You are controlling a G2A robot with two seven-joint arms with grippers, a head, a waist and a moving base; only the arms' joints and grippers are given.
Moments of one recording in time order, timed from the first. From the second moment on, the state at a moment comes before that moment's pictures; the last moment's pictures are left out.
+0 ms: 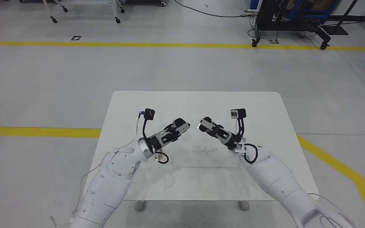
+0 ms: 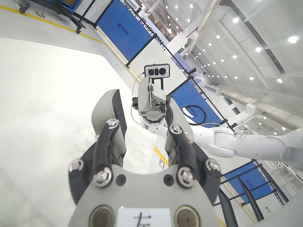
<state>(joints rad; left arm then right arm) 1.24 -1.27 -1.13 -1.43 0.14 -0.60 -0.52 -1.04 -1.17 0.85 -0.99 0.59 -1.01 0.66</state>
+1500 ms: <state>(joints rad) 1.21 -1.27 -1.07 -1.41 0.12 -0.53 -0.50 -1.01 -1.27 0.91 -0.88 0.55 -1.01 0.81</state>
